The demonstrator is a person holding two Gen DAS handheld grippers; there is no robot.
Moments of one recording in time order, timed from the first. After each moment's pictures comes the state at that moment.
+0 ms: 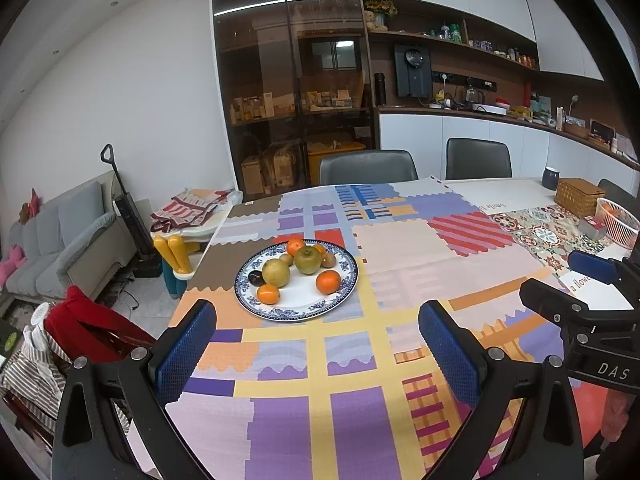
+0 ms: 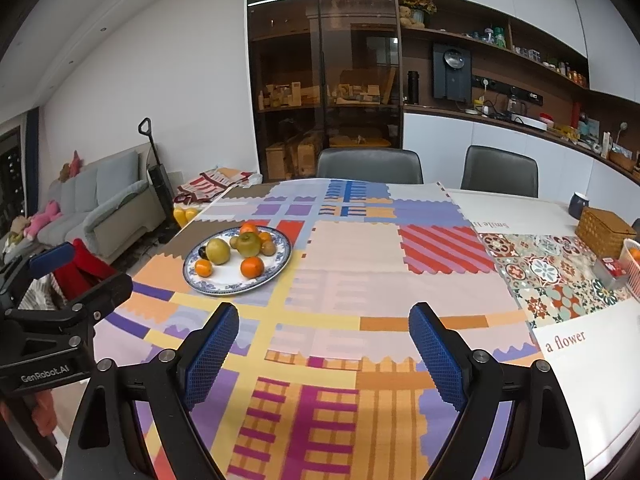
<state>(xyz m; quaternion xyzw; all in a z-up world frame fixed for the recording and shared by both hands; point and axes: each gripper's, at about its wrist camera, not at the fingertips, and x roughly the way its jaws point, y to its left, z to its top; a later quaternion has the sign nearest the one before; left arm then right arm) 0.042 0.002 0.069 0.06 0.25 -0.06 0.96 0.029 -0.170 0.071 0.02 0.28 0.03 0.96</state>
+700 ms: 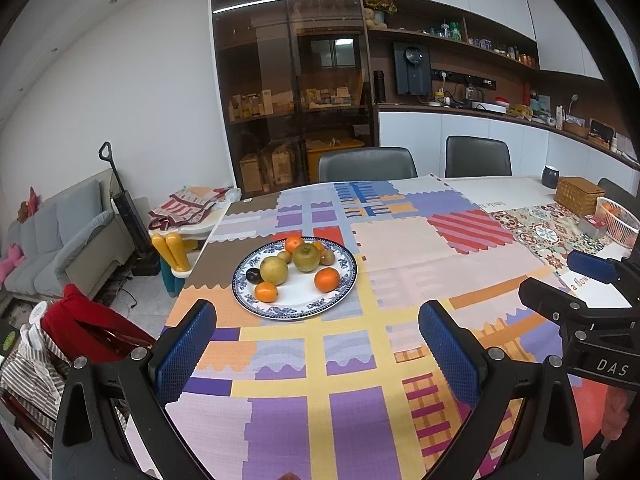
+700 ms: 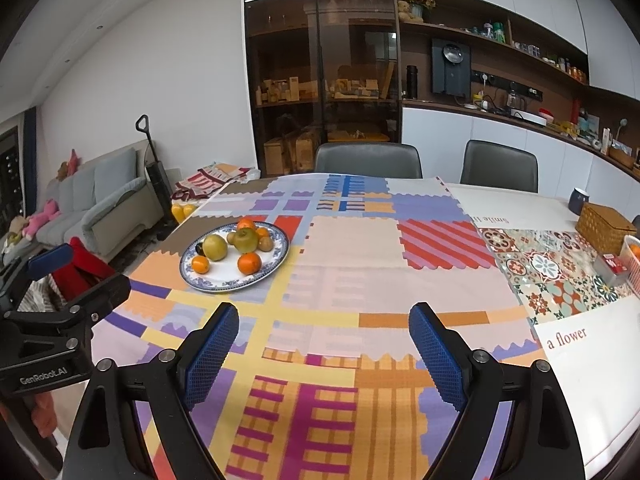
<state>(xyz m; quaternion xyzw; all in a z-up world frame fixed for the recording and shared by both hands) 0.046 0.002 0.070 0.07 0.26 -0.06 0.96 0.035 -0.172 0.066 0.02 0.29 0.03 0.96</state>
